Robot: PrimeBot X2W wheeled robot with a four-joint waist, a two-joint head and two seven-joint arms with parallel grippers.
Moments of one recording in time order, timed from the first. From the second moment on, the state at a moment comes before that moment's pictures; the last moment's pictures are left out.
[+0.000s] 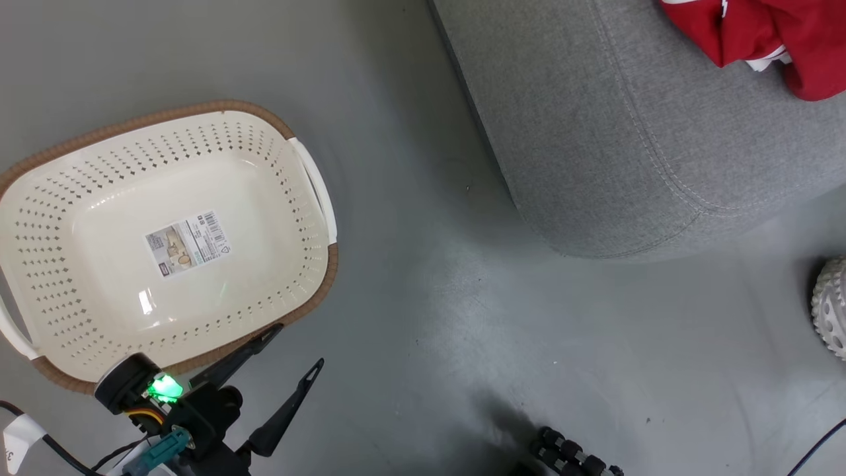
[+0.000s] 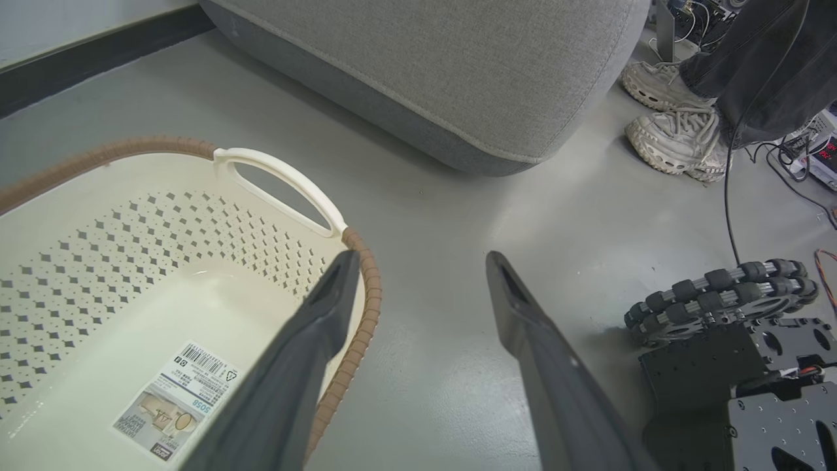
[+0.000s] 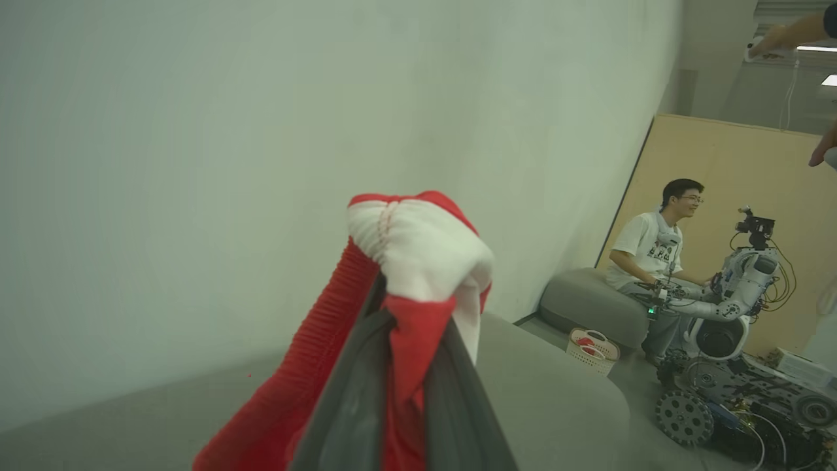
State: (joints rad) left arm -0.32 0.62 -0.75 0.17 -0.42 -0.13 -0.25; right arm -0.95 -0.45 -0.37 0.17 0.14 -0.12 0.08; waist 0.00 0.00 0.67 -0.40
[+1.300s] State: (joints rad) left arm -0.39 0.62 -0.73 0.18 -0.48 -0.13 -0.25; right arm -1.05 -0.21 -0.40 0.55 0.16 -0.08 -0.17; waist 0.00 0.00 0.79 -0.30
